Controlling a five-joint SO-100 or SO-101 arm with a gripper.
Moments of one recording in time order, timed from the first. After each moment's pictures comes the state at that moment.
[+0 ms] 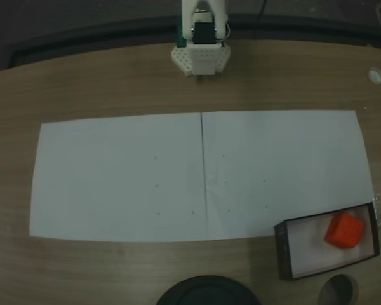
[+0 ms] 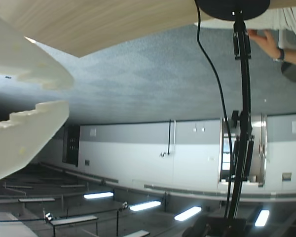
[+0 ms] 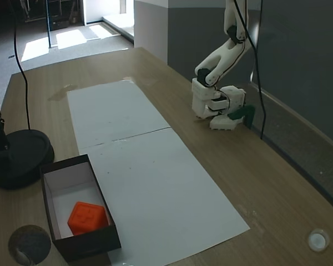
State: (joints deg) arm 4.1 146.2 50.3 98.8 3.0
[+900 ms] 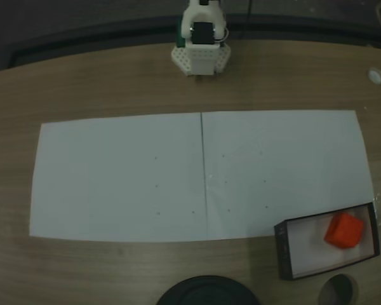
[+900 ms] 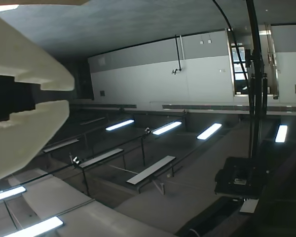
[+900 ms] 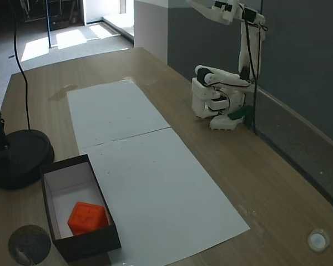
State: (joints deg) arm 9.5 197.8 110.6 71.6 0.1
